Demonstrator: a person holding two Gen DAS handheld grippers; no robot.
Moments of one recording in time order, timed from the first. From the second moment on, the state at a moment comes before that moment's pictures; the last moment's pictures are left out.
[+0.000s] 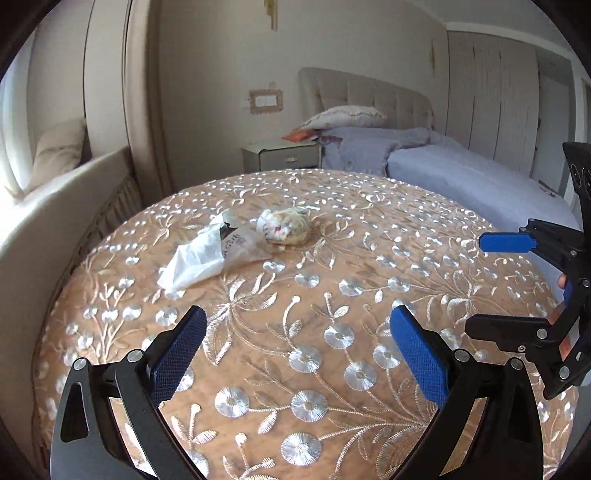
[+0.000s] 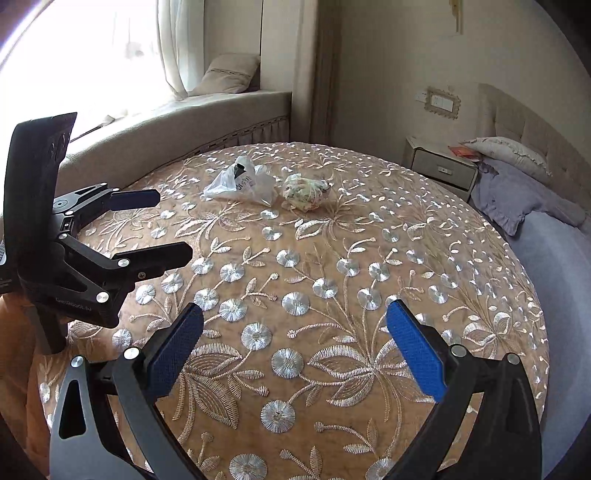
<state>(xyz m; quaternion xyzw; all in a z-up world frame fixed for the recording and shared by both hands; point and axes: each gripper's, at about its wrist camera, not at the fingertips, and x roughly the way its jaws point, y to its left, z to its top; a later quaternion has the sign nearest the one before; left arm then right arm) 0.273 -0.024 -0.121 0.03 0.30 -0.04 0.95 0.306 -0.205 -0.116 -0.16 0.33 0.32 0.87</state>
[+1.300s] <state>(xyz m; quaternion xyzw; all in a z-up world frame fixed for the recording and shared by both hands) 0.379 0.018 -0.136 0.09 0.38 -0.01 0.92 0.436 -0.096 -0.158 -0.19 0.39 0.31 0.85</state>
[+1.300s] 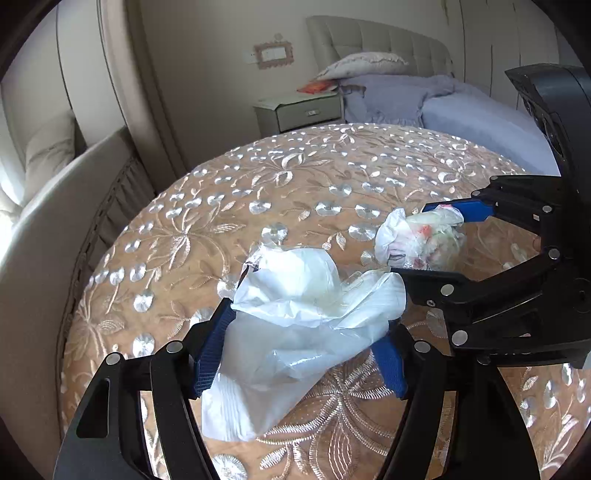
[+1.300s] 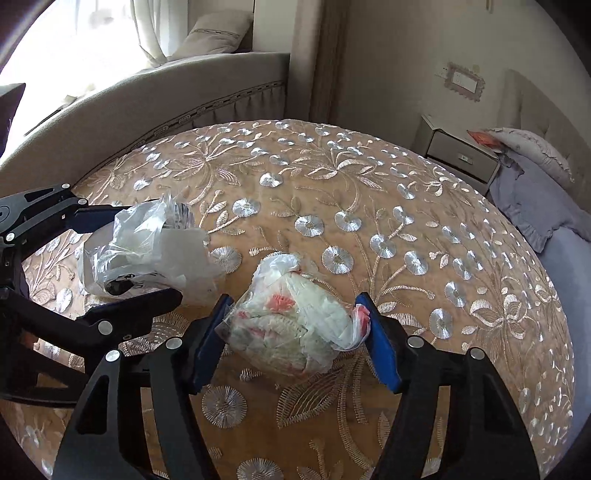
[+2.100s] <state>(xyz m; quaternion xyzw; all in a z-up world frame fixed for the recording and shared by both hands) 0.136 -0.119 -0.116 0.06 0.32 -0.08 0.94 0.183 -0.284 -0.136 -0.11 0.38 0.26 0.88</state>
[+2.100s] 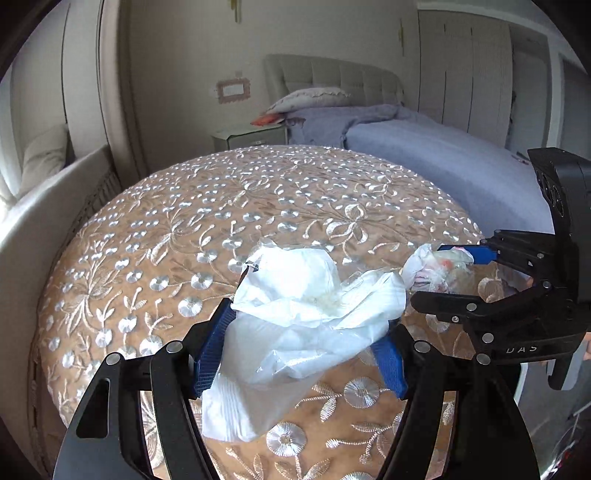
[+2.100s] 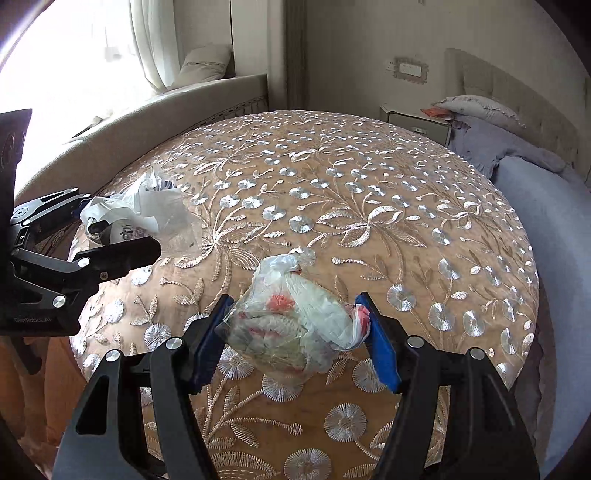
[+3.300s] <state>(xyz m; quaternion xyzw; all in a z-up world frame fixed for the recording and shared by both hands) 0.106 -0.396 -0.218 0.25 0.37 -0.35 0.82 0.063 -0.535 -0.213 -0.01 0.43 0.05 0.90</state>
